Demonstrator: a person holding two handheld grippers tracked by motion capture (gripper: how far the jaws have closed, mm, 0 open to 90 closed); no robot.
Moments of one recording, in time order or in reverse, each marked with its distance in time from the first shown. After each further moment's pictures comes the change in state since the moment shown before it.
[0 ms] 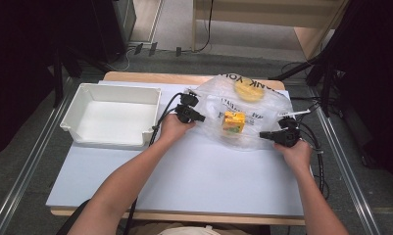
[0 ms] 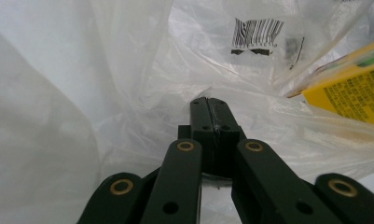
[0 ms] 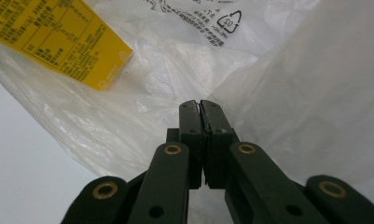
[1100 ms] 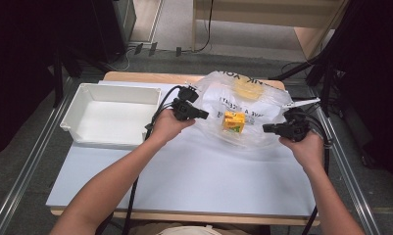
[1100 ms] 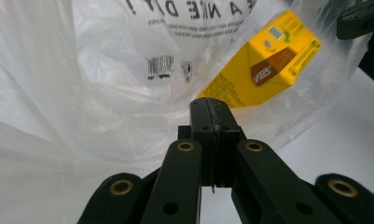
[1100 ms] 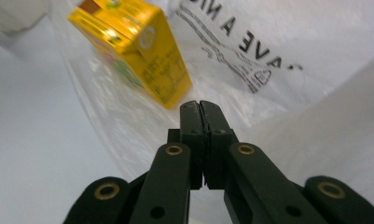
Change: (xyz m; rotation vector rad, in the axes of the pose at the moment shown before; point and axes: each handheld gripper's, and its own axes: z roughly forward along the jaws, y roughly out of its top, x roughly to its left) left arm -0.047 0.007 -0.073 -0.078 -0.065 0.137; right arm 0.054 0.029 -0.062 -0.030 -0.022 -0.149
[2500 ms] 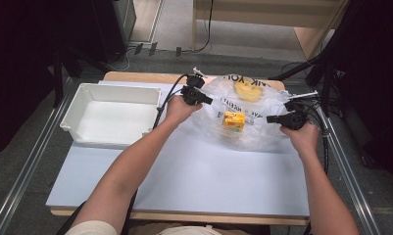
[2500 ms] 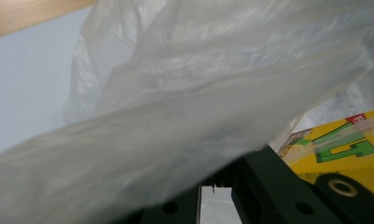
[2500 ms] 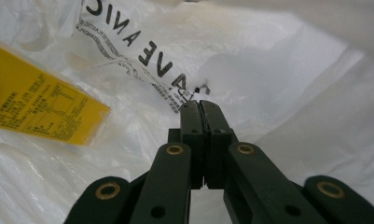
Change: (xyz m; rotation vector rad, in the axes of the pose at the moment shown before) left arm 0.055 0.038 0.067 0.016 0.047 -0.076; right arm -0.067 0.009 0.041 0.011 -0.055 0.117
